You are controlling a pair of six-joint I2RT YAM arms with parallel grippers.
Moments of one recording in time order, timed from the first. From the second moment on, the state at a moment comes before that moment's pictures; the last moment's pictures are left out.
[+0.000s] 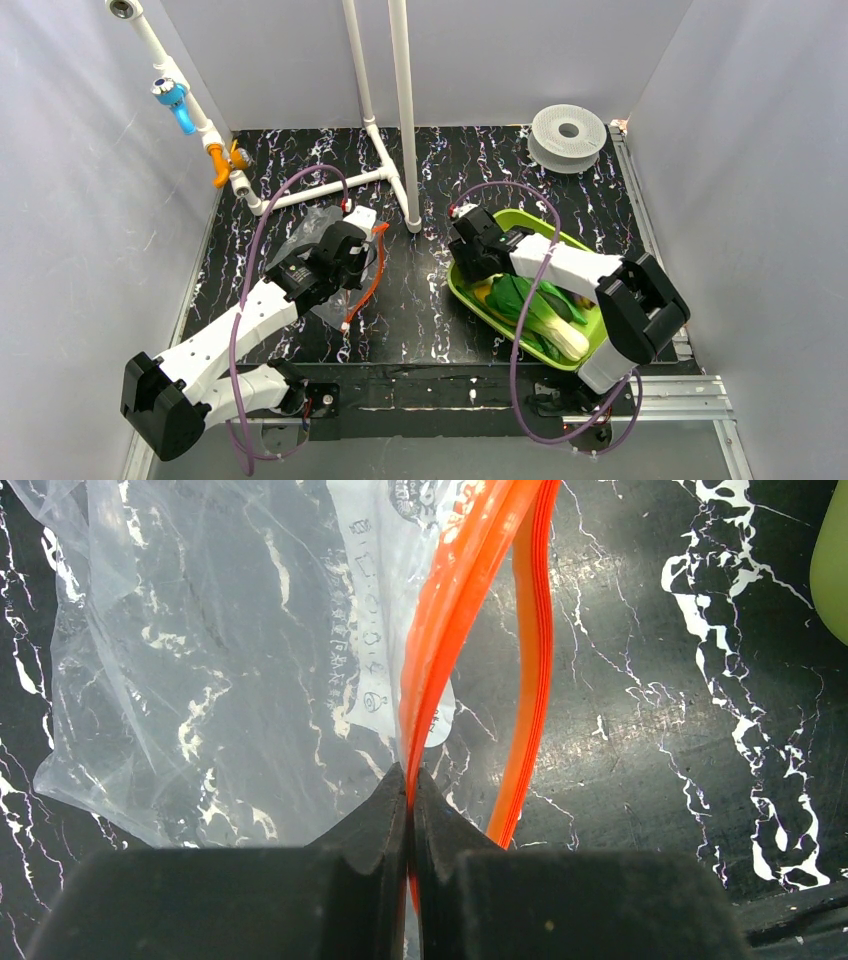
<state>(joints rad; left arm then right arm) -0.68 1.04 0.84 -0.65 -0.33 -0.18 0.75 1.61 1.00 -0.47 0.21 0.20</state>
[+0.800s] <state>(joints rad) -0.68 1.14 1.02 -0.87 0.02 -0.56 0.98 1.14 1.05 -0.52 -0.02 0.33</state>
